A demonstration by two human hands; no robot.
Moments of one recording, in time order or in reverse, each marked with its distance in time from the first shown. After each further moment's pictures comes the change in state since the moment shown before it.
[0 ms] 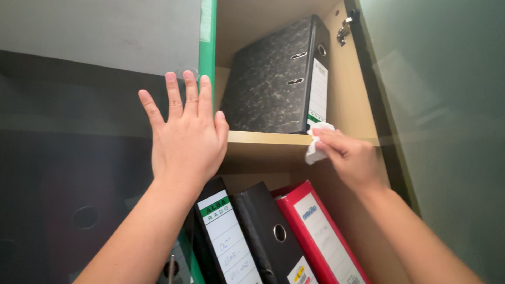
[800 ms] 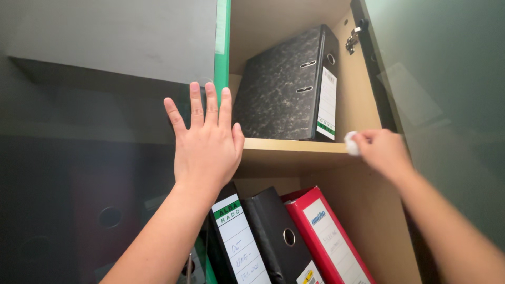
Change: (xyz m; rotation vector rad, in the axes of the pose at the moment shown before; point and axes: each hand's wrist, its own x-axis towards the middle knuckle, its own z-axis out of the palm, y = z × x) left_hand 0.001 0.005 -0.003 0.134 -0.011 0.044; right_hand 0.021 0.079 -0.025 -0.394 -0.204 0.558
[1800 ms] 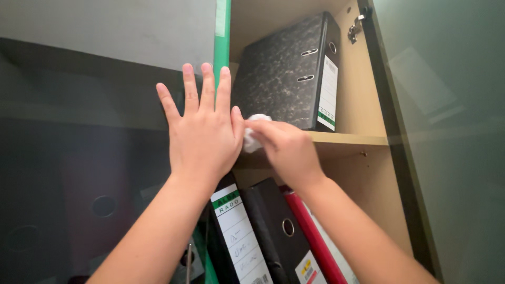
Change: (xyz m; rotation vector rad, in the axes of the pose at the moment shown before) left_hand -0.002 -0.001 -0.009 -0.180 0.076 -0.055; right_hand -0.077 -0.193 0.026 0.430 0.220 -0.718
